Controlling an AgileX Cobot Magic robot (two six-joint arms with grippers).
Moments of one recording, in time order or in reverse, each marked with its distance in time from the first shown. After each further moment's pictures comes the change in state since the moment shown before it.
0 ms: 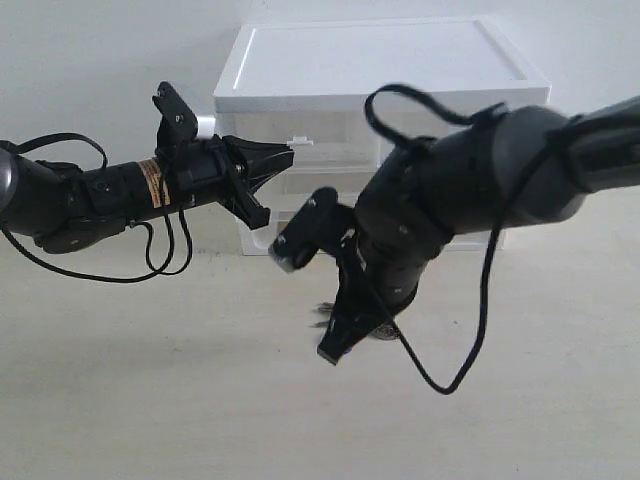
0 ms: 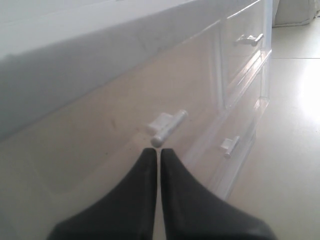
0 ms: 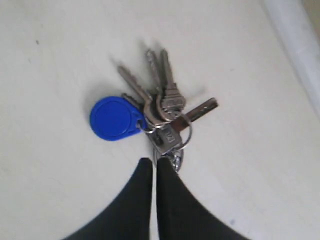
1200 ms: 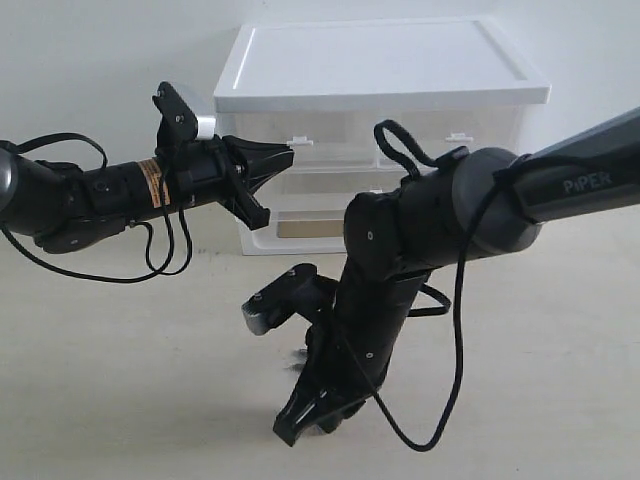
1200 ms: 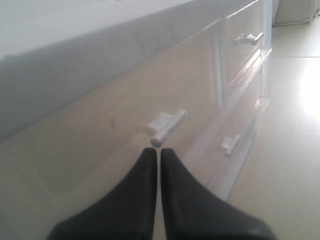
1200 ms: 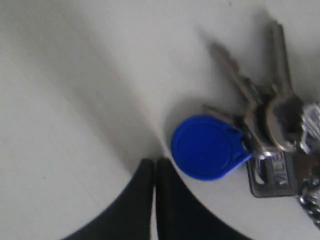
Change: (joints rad) left arm 0.000 0.000 0.000 0.000 0.000 0.015; right arm 0.001 0.130 0.001 0.692 0.111 -0.469
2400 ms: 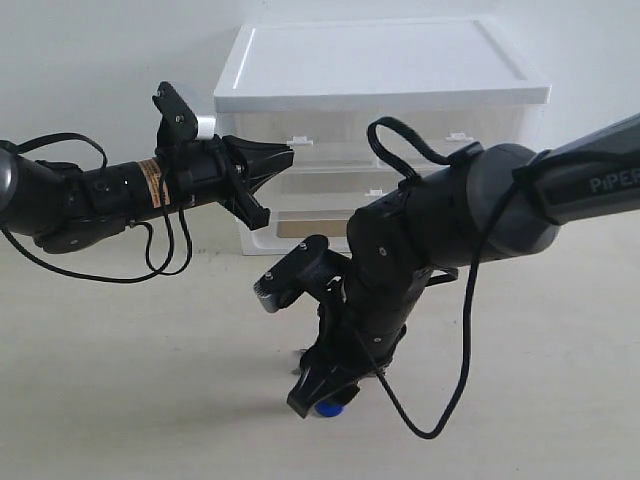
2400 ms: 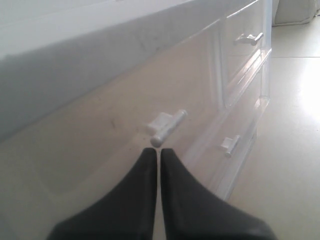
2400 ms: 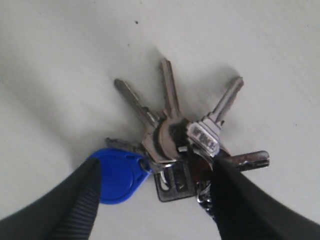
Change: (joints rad) left arm 0.000 0.000 0.000 0.000 0.000 0.000; right arm 0.011 -0.048 0.036 -0.301 -0.158 0.267
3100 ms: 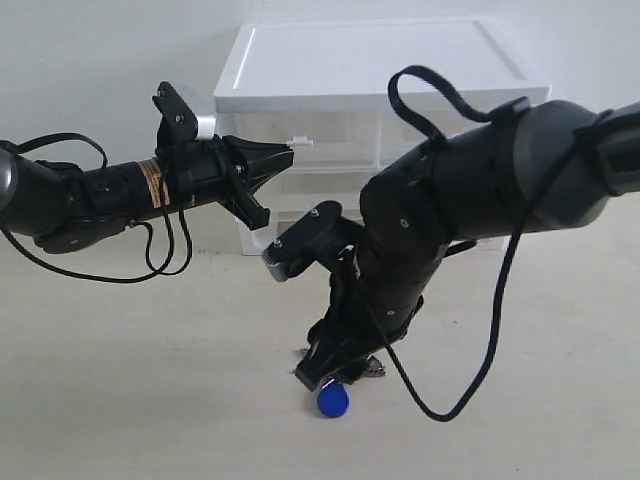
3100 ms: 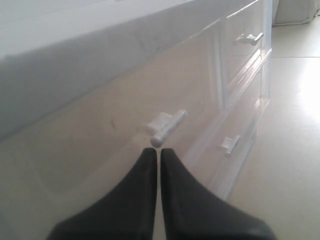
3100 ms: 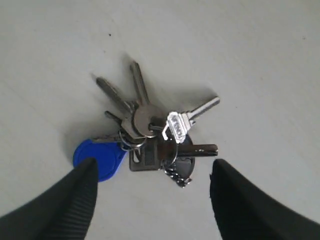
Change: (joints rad) left arm 0.000 0.000 0.000 0.000 0.000 0.000; right arm 0.000 -0.100 0.006 -0.114 0.063 0.122
